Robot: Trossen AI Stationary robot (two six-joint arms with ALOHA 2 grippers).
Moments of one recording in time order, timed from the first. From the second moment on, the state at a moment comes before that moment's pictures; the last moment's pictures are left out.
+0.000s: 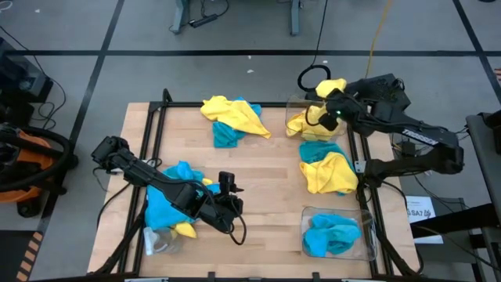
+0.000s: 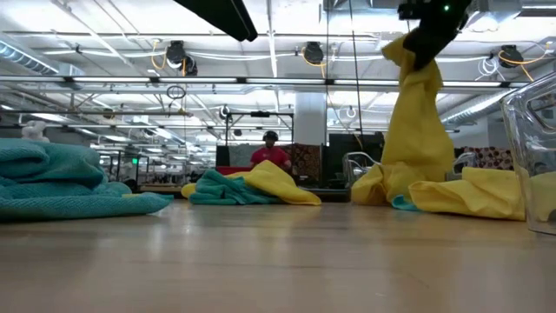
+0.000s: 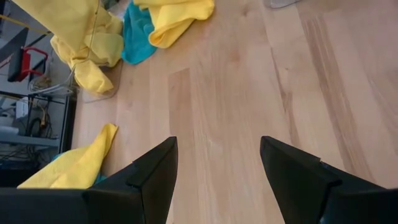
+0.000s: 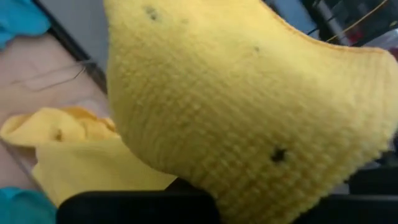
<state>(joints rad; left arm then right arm) -0.49 1.69 1.40 -0.70 -0.59 -0.05 -0.37 1.09 1.22 -1.03 0.85 -0.01</state>
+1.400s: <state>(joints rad) -0.48 1.69 1.40 -0.66 -0.58 -0.04 -0.66 1.16 0.76 -0.73 0.42 0.10</state>
